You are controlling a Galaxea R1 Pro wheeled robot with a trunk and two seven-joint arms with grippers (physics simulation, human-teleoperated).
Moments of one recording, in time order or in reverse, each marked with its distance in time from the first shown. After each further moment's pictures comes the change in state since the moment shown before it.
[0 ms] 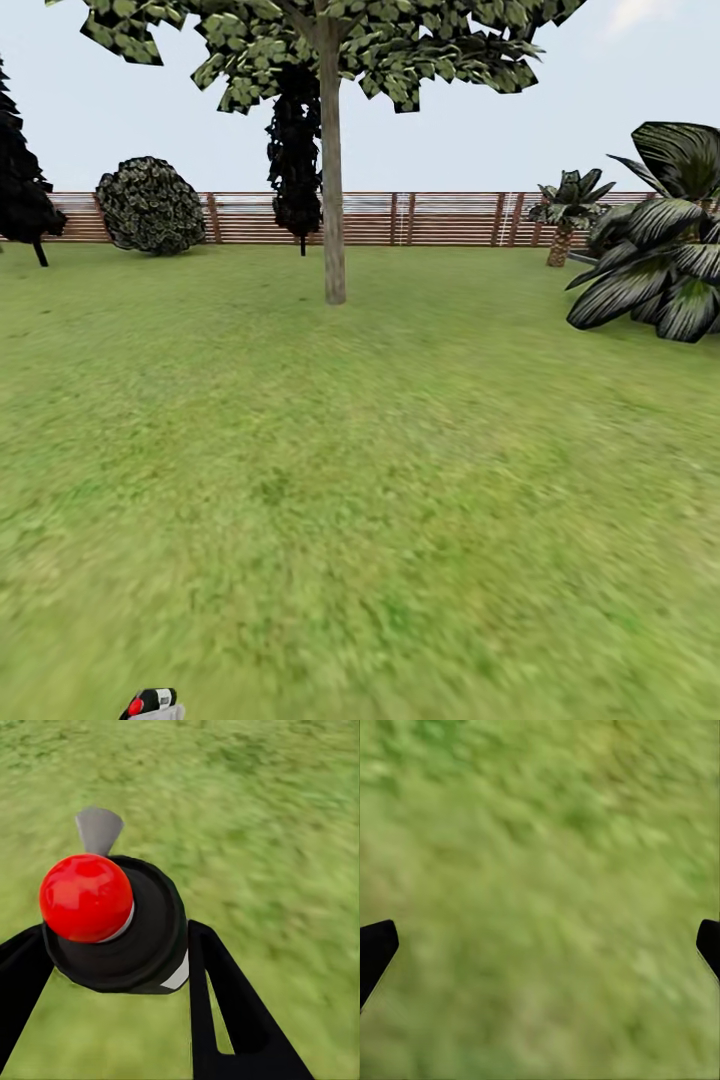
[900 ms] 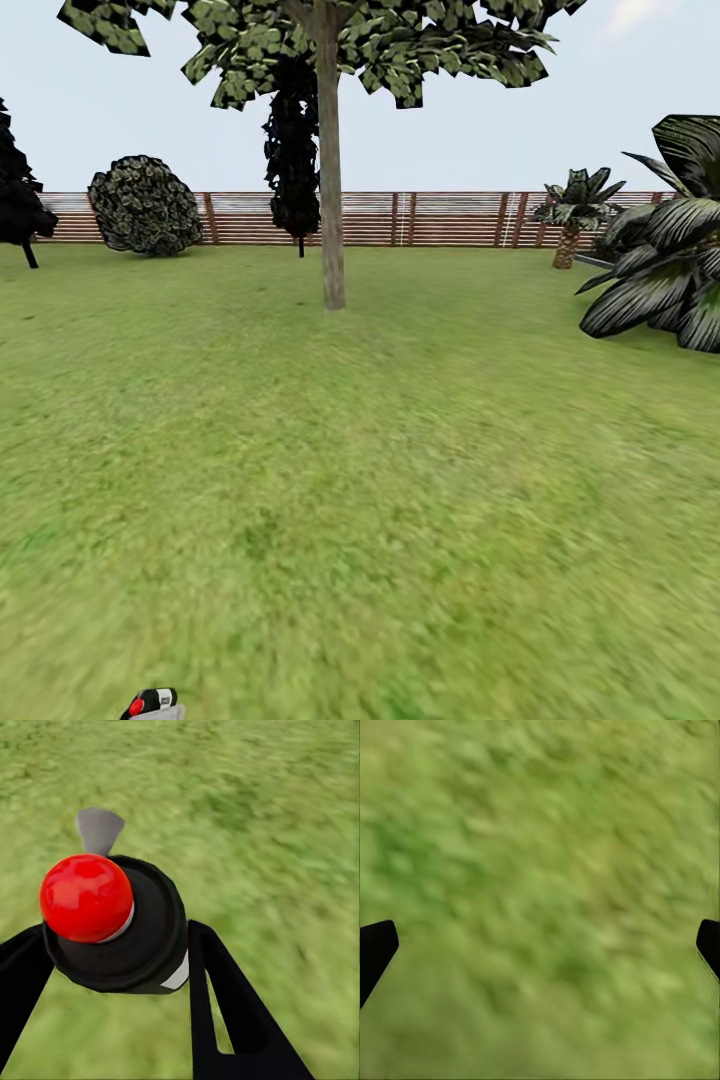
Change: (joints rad) left arm 0.000 -0.001 -0.001 0.000 -0.004 0.000 0.000; right arm 0.000 0.000 0.000 0.000 0.000 0.000 0.000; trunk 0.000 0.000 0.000
